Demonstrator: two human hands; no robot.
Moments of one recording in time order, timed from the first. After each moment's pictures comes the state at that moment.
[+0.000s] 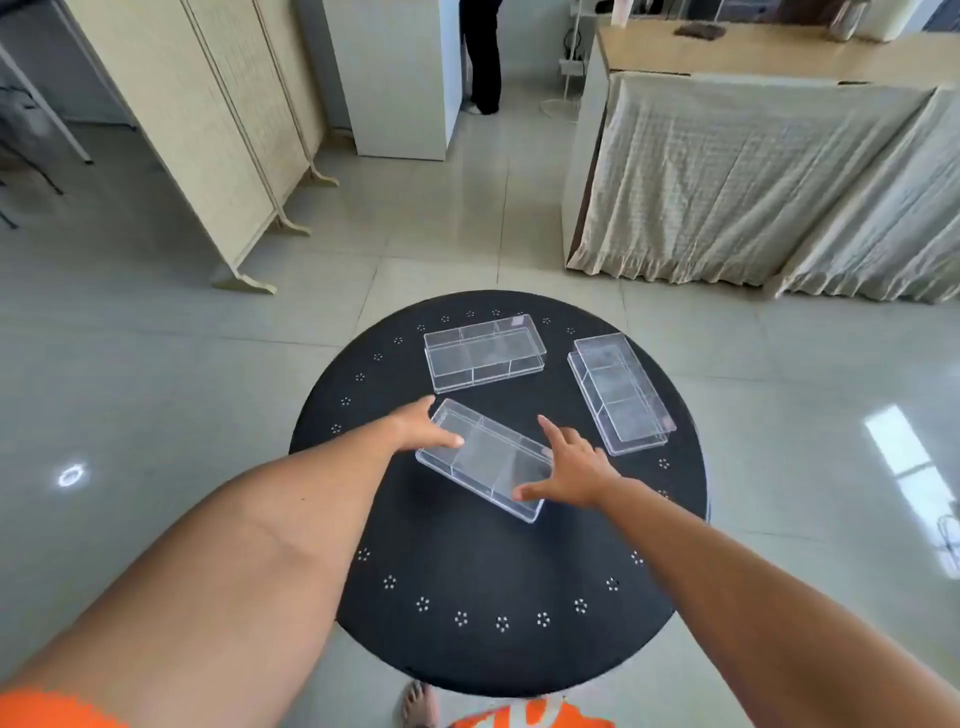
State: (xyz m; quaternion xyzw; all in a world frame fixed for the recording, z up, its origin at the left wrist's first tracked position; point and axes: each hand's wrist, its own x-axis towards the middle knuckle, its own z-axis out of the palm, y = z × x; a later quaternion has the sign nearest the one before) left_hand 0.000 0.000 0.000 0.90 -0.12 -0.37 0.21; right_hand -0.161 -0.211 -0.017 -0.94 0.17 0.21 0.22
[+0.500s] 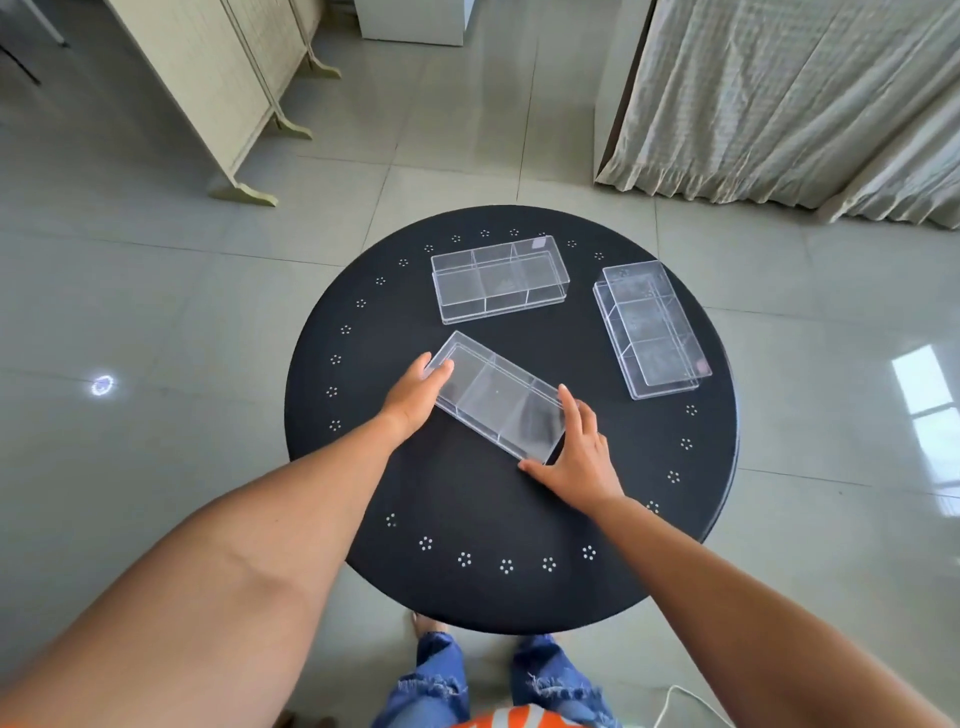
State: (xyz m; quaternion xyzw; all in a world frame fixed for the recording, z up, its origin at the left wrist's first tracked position) left_hand -0.036 0.013 -0.052 0.83 0.02 -0.33 0.44; right_hand -0.200 -0.183 -0.098 -0.90 0.22 0.06 0.36
